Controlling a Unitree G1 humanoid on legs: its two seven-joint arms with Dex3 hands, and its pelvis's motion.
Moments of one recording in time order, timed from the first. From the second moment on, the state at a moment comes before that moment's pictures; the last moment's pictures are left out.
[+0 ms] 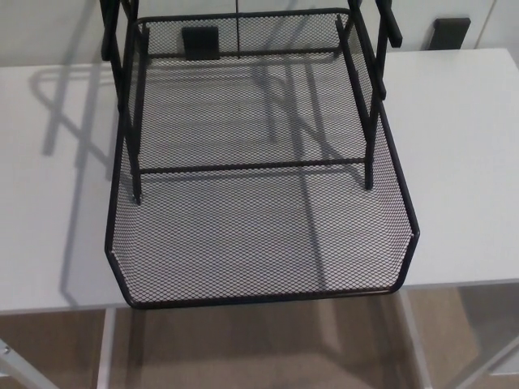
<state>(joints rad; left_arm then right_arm) 0.45 0.53 0.01 0.18 0.00 0.18 -0.38 0.43 -0.51 -0.68 0.01 -0.40 0.05 0.66</state>
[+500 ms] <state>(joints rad) 0.45 0.53 0.06 0.19 -0.02 0.18 -0.38 0.19 -0.41 -0.38 0.54 -0.44 0.06 0.48</state>
